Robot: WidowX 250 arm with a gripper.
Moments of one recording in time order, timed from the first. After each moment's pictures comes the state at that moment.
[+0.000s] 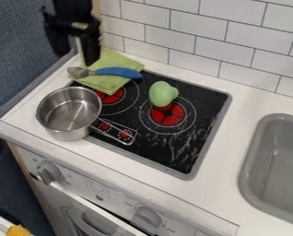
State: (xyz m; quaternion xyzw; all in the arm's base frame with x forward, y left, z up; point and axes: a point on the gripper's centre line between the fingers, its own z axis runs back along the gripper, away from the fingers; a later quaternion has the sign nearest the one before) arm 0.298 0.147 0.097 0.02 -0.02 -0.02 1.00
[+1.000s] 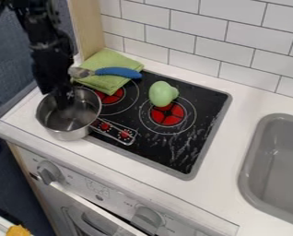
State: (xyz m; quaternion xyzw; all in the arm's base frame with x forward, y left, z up) arm 0.279 0.181 0.024 0.05 -0.02 -0.16 0.99
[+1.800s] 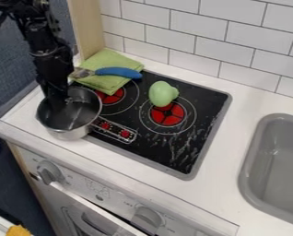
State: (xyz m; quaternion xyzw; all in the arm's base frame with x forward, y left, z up) arm 0.278 0.184 0.013 0.03 -0.01 -0.18 0.98
